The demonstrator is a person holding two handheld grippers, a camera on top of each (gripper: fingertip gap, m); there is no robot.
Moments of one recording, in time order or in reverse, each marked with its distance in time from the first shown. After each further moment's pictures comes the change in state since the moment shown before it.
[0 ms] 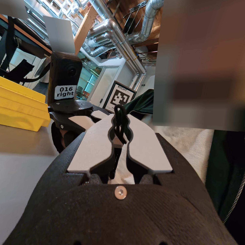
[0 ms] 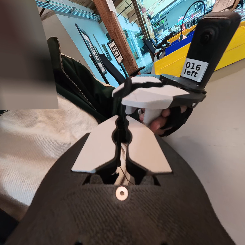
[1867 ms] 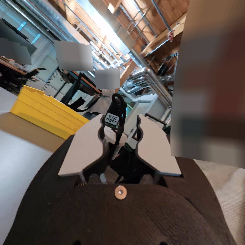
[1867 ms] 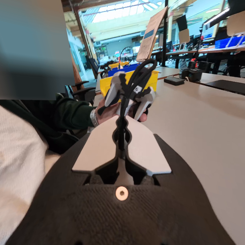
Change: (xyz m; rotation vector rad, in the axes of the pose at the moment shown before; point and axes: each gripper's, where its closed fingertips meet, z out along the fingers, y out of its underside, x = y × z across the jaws) left arm -0.033 -0.049 -0.045 0.289 -0.296 0.070; right arm 0.049 -0.023 -0.033 0.121 0.454 -0.321
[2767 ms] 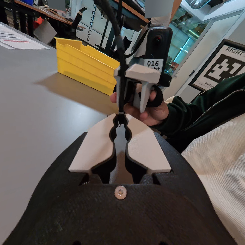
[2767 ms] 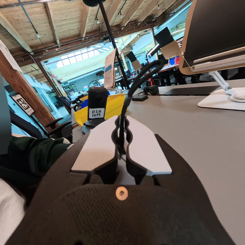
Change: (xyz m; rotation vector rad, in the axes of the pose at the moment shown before) left arm -0.049 0.074 0.001 -0.479 -0.381 0.279; right arm 0.041 -0.027 -0.014 0.232 0.304 0.166
